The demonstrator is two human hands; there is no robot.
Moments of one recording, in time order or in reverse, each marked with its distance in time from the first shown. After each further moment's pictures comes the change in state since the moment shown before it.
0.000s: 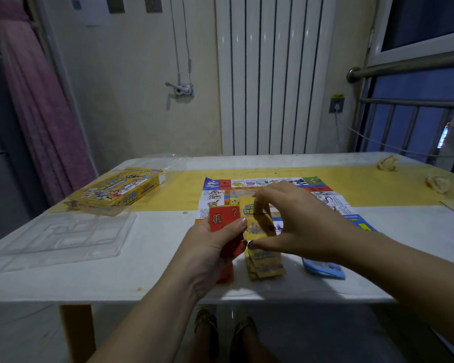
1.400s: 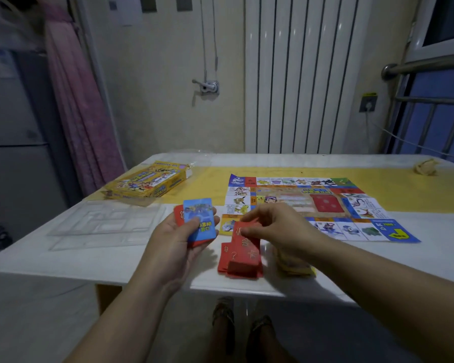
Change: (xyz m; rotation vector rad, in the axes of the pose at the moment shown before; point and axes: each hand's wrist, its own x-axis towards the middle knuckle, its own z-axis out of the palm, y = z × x) left_hand -0.011 0.021 -0.074 -0.071 0.206 0.185; right_hand 0.041 -0.025 0.062 0.718 -0.115 0.398
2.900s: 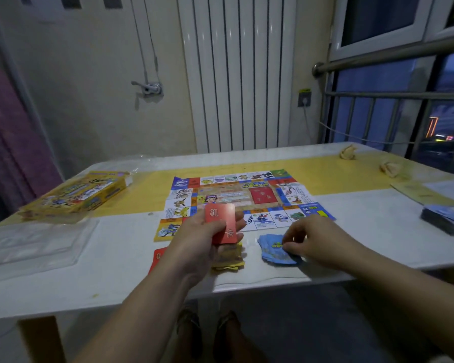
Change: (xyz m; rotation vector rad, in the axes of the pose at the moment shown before) left_hand -0.005 -0.052 0.113 0.163 -0.282 -0.220; right_hand -0.081 0.081 -0.104 -0.531 0.172 0.204
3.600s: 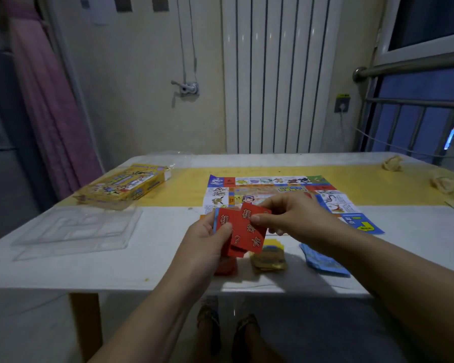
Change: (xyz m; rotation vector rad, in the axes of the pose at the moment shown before) left_hand -0.027 0.004 -0.057 0.200 0.055 0.221; right_hand 0.024 -0.104 0.010 0.565 -0.126 -0.187
